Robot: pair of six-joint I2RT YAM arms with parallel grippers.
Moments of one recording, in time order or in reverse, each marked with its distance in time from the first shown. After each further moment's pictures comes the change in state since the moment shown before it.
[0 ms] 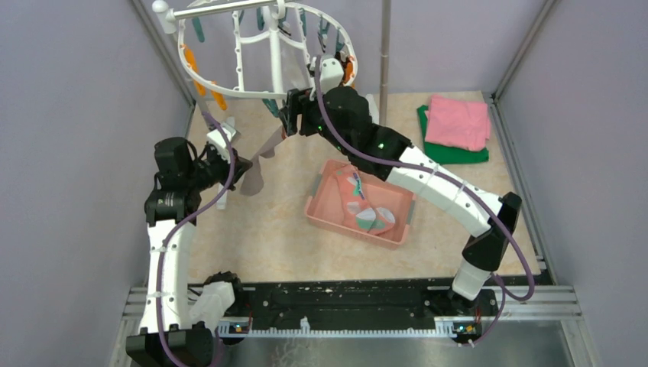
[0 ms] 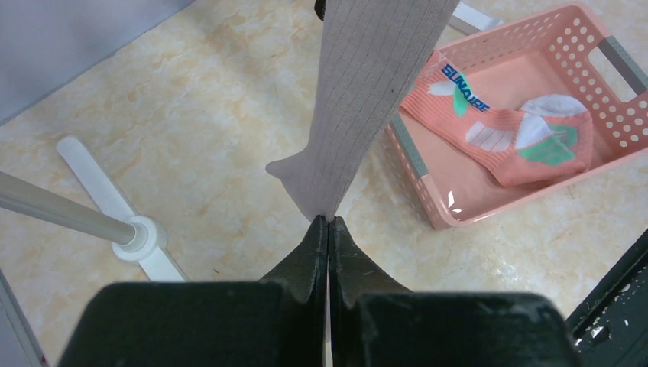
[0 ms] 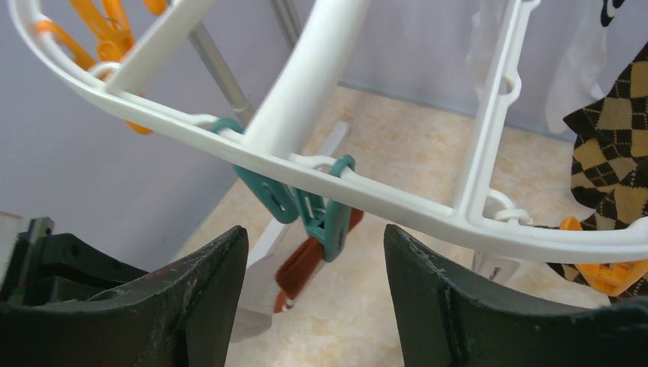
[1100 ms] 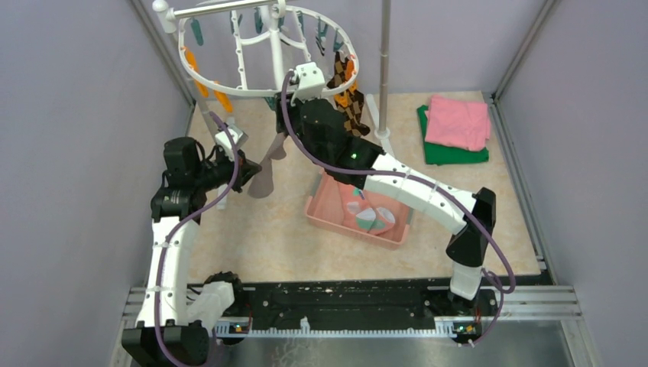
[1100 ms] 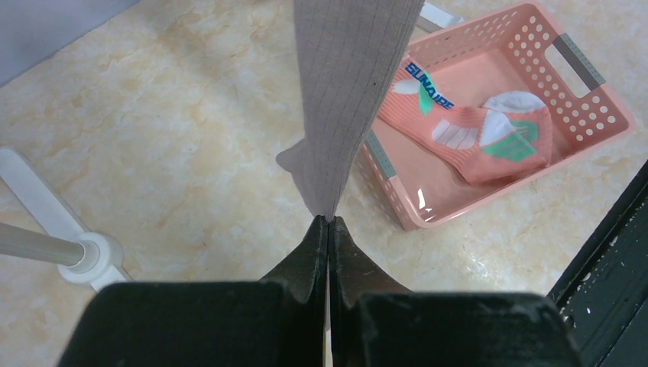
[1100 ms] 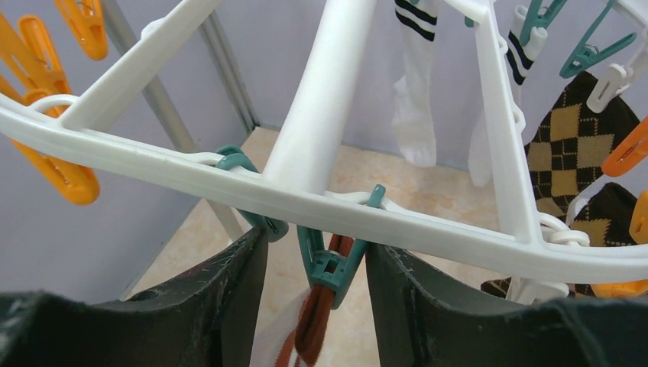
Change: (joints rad) left arm -0.054 0.018 -0.035 0.024 0.038 -0.040; right arm 0.083 0.096 0.011 0.173 0.288 -0.163
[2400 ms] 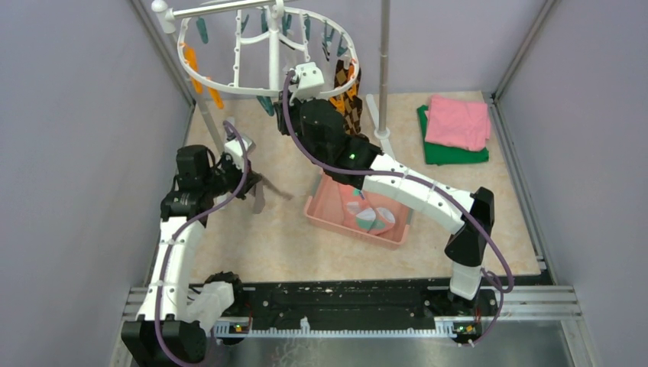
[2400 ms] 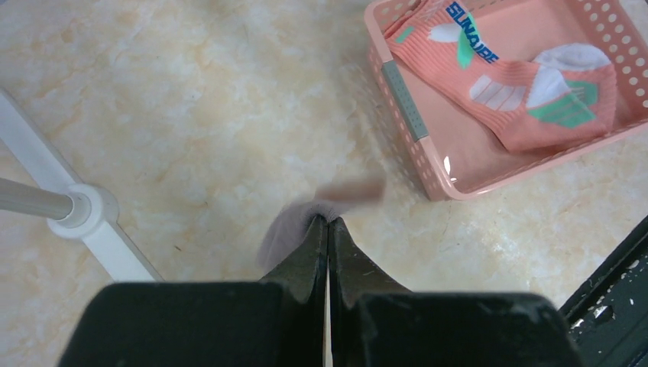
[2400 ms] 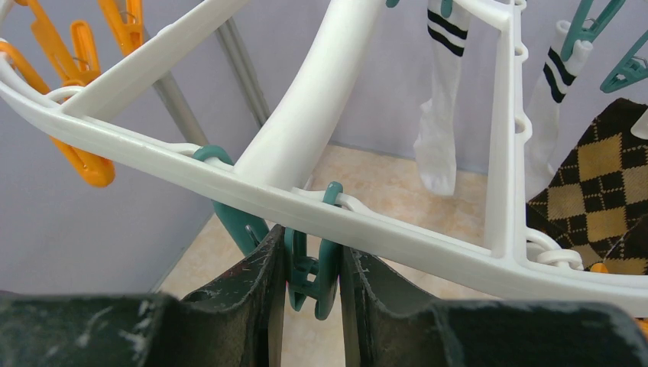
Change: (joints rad) left arm -0.038 0.000 -0.110 0.018 -0.127 0.032; right arm 0.003 0.017 0.000 0.040 -0.015 0.027
